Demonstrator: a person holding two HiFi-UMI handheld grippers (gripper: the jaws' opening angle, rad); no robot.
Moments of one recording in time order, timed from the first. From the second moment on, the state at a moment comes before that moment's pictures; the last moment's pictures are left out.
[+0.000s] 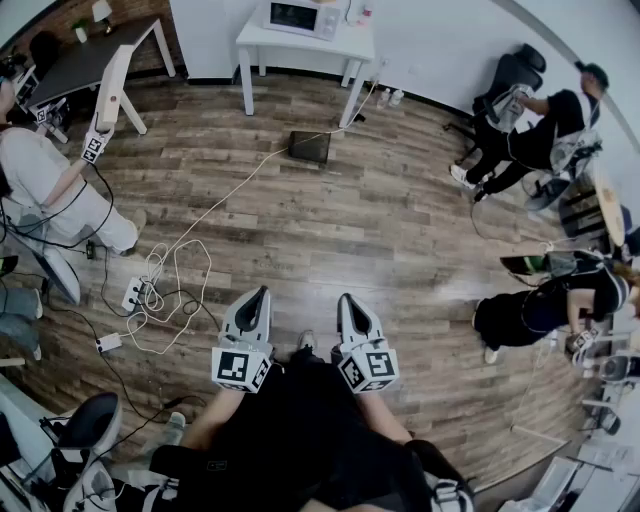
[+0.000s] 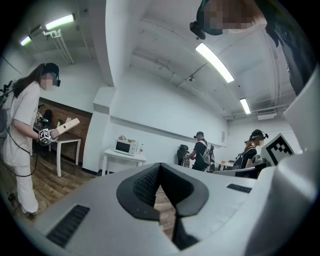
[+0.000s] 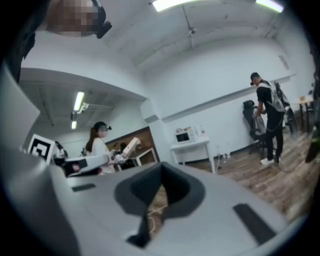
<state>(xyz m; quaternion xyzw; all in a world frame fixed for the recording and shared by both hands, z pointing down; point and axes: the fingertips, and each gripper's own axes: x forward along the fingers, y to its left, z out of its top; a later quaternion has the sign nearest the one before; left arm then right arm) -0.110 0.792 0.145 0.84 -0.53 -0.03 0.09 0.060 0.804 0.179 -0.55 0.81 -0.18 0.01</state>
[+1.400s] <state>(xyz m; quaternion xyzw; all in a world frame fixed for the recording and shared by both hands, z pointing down) -0.034 0.751 0.166 0.83 -0.55 -0.02 0.10 0.121 0.754 0.196 -0.53 0.82 -0.20 0.04</state>
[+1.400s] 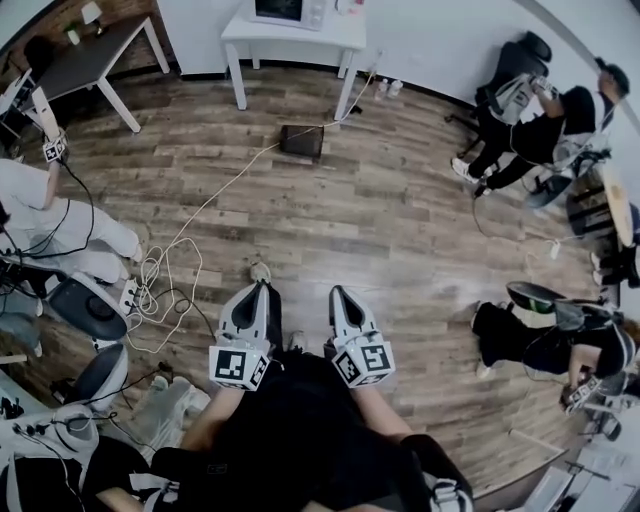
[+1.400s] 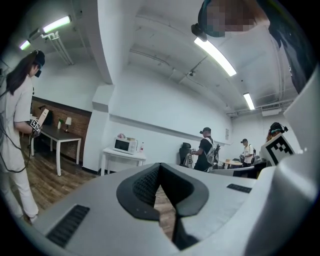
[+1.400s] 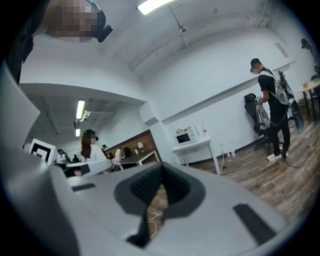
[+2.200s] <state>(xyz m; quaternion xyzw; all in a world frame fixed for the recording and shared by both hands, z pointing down) -0.100 0.461 0.170 0.85 -0.51 -0.02 0.12 0.065 0.489 0.203 -0.57 0.79 -0.22 0.03</state>
